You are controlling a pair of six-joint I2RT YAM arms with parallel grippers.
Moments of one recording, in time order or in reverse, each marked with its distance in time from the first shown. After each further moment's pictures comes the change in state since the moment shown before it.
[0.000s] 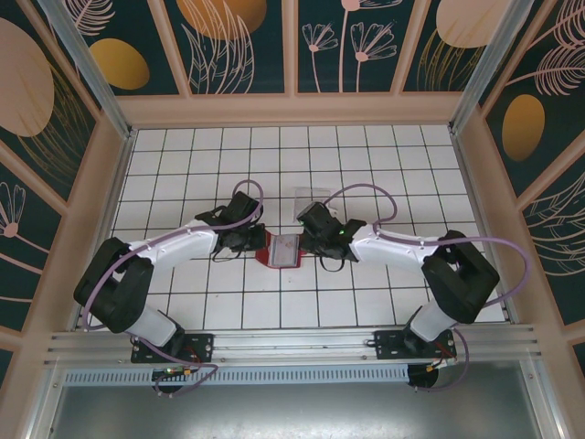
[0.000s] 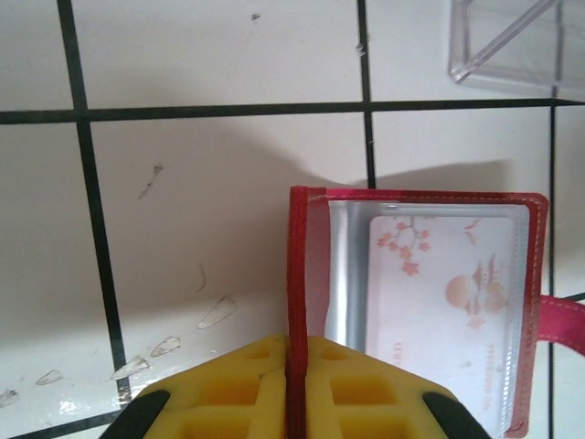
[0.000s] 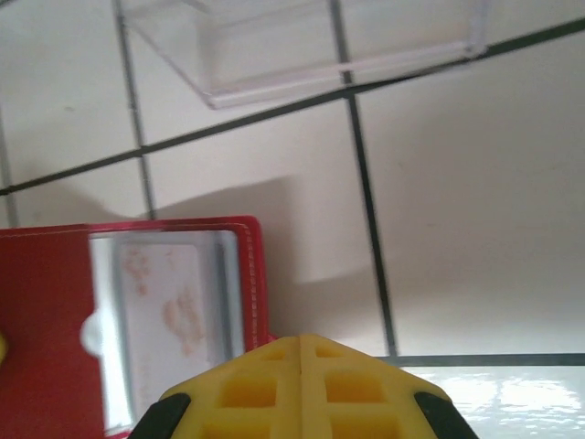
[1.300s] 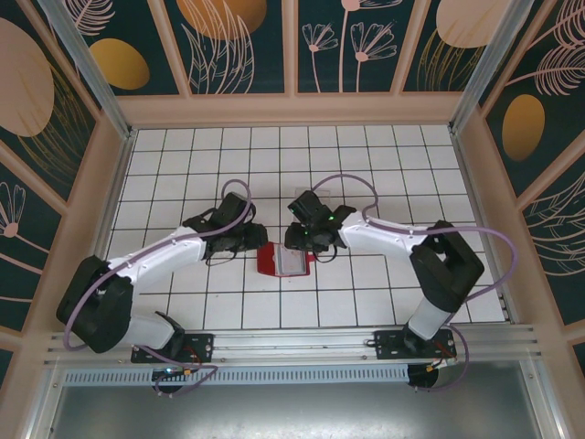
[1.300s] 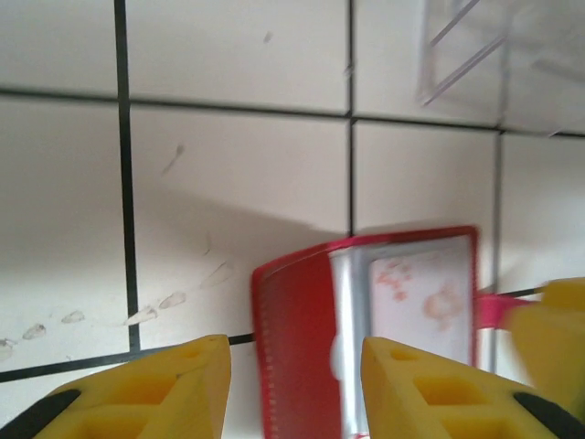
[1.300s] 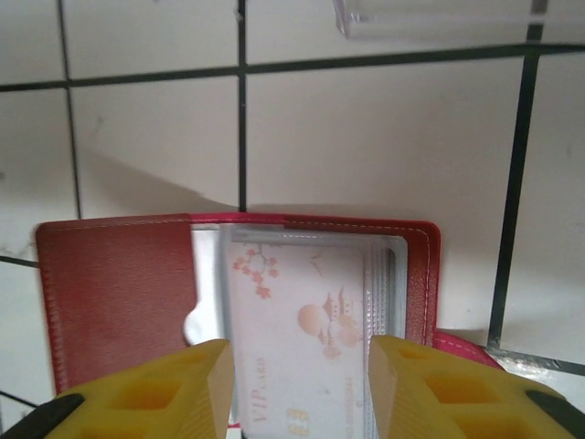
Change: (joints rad) left arm 0.000 -0.145 -0.010 -0.037 -0.014 -0.093; right arm -0.011 0.108 0.180 -0.122 -0.204 -0.180
